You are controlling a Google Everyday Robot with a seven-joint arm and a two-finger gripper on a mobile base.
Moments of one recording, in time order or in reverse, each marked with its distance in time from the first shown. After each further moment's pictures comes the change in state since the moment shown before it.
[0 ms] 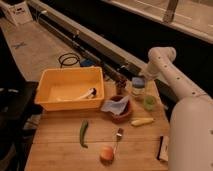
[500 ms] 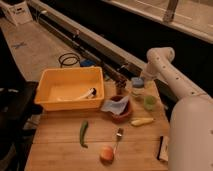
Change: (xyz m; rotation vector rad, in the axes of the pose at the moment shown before) arm -0.002 -0.002 -0.005 0.019 0.040 -0.009
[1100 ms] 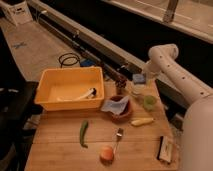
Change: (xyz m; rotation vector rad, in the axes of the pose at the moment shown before) arm 0.002 -0.002 -0.040 0.080 0.037 0.000
